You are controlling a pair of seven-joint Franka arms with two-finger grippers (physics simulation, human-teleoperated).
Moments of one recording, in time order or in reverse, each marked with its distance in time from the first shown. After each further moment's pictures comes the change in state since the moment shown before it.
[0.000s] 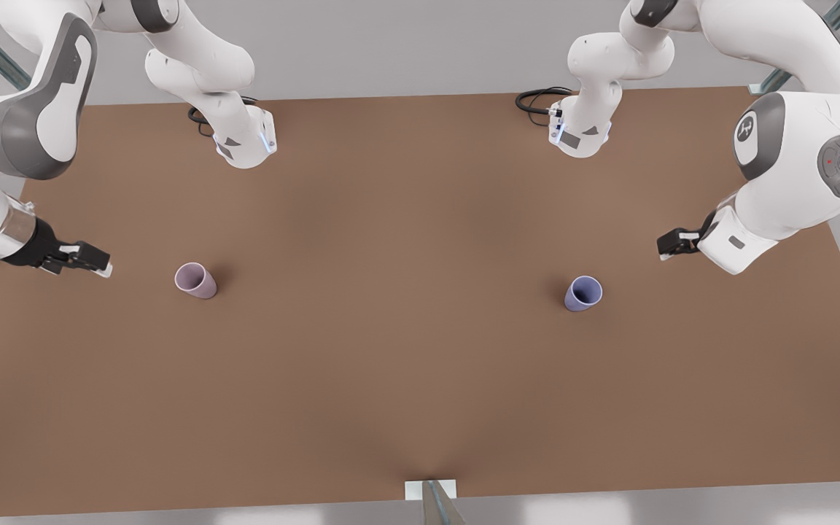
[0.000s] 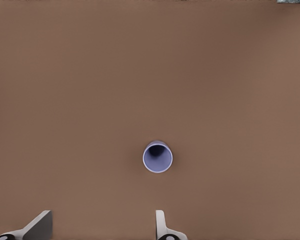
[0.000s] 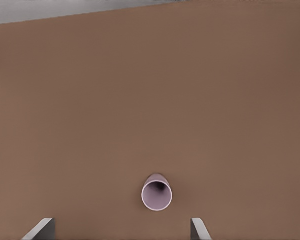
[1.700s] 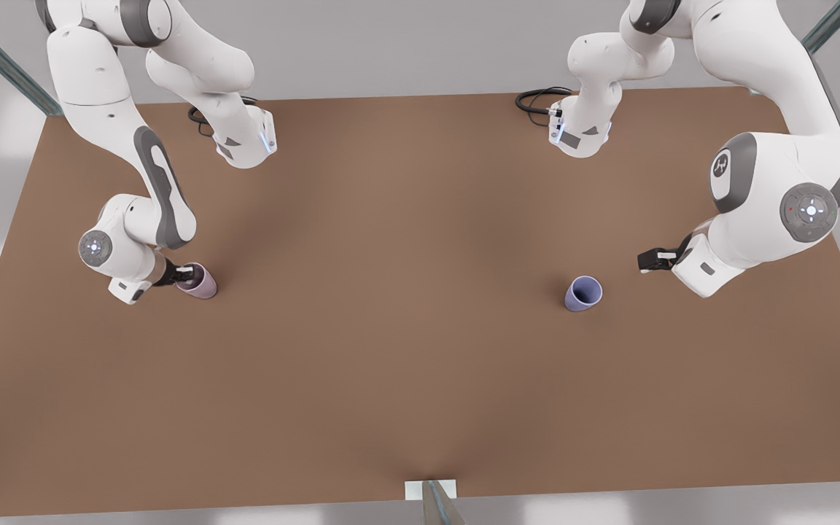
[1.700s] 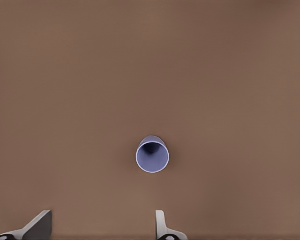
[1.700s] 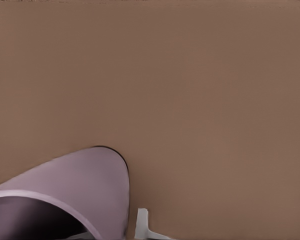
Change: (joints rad) left arm -0.006 0.040 -0.003 -0.083 -0.015 0.052 0.005; right arm -0.086 0.067 0.000 -1.015 -0.013 0.941 -0.404
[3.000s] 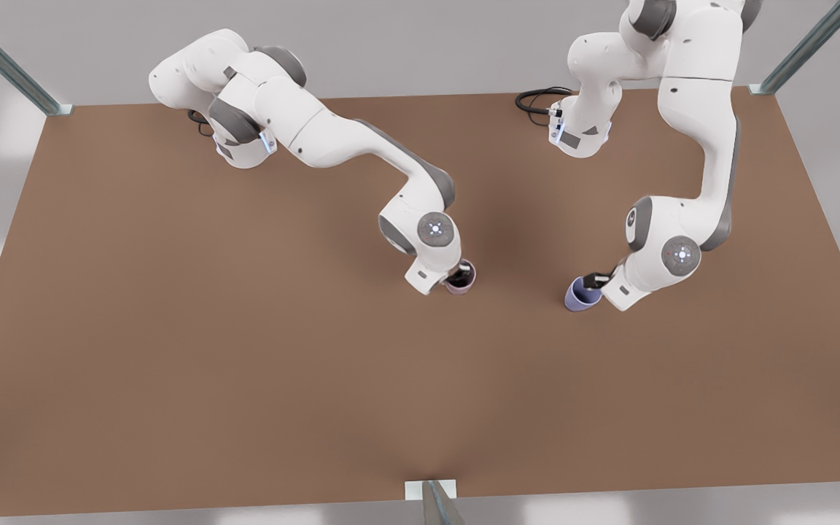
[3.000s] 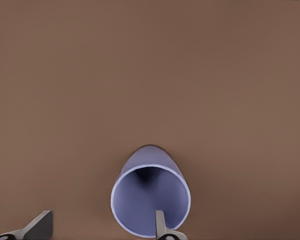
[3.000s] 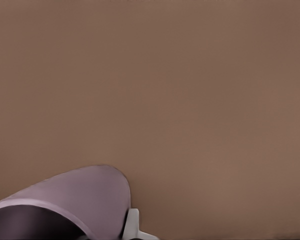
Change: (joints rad) left arm -0.011 0.009 0.013 -0.697 -0.005 0.716 0.041; right arm 0.812 0.661 0.284 1.211 -0.060 -0.350 1.274
